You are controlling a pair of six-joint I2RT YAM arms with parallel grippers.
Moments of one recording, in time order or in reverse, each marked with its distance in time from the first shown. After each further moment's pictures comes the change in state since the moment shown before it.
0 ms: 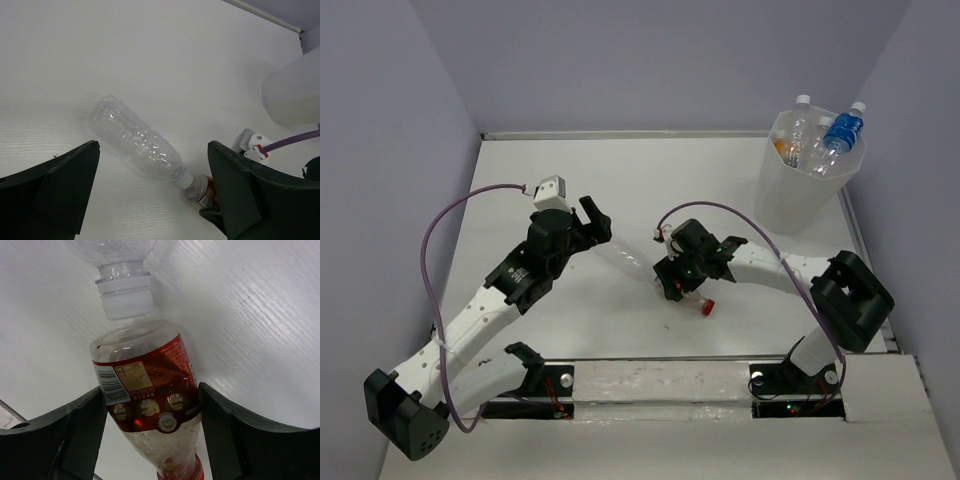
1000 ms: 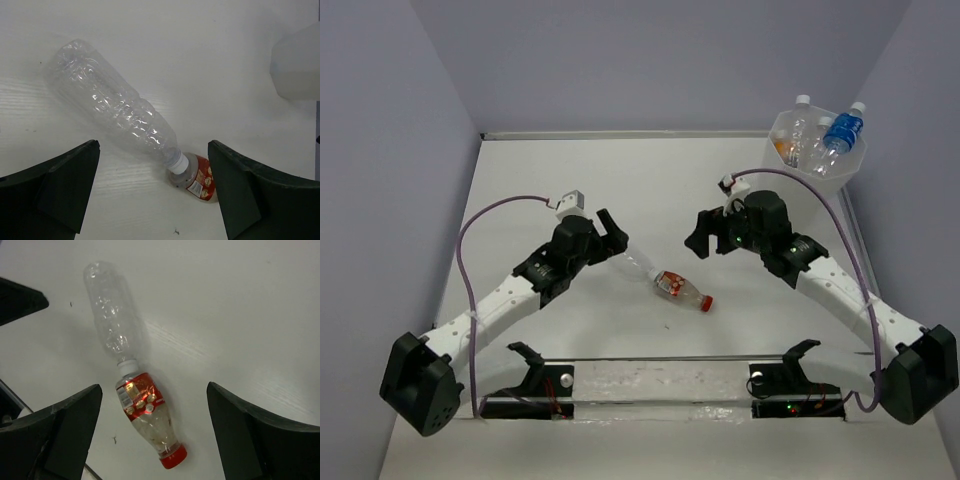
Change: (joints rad) left arm -0.006 0.103 -0.126 0.123 0.132 -0.134; right arm -0.292 -0.492 -0.052 0.132 -0.058 0.149
